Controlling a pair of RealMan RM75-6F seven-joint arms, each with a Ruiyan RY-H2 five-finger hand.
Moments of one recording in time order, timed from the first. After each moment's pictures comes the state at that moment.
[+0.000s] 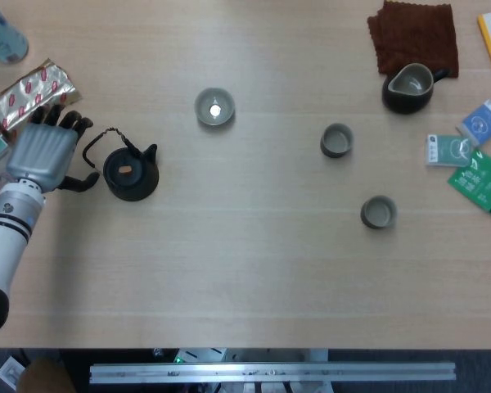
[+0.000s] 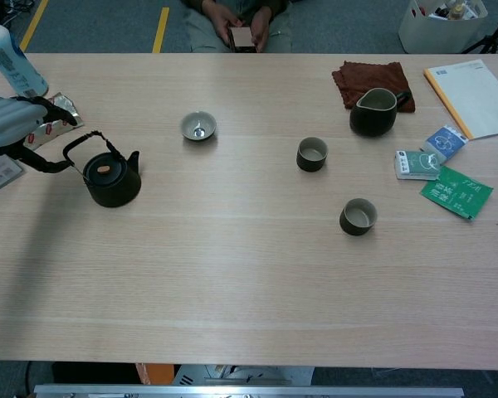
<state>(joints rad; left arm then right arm) -0.65 -1.25 -0.05 -1.63 0.84 0.89 0.57 0.04 -1.05 0.03 -1.53 -1.60 1.58 0.14</state>
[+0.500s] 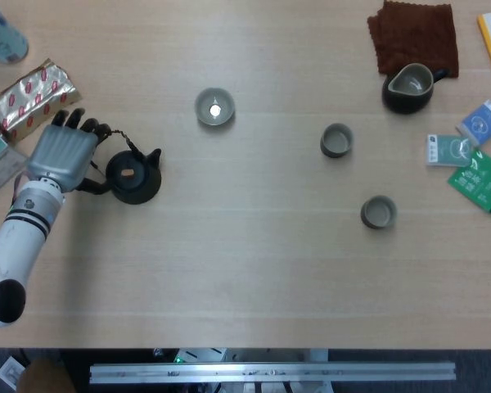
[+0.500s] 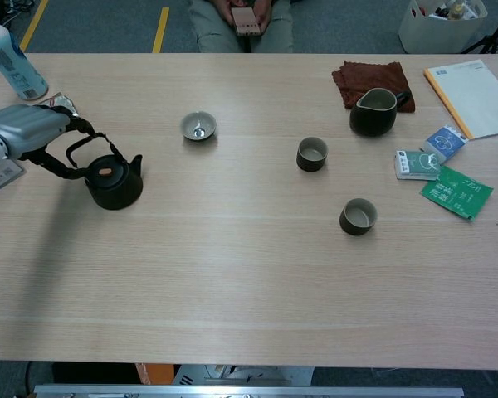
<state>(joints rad) -0.71 -1.29 -0.02 -1.62 0.78 0.87 0.62 0.03 -1.05 0.03 -1.53 -1.60 1.57 0.16</state>
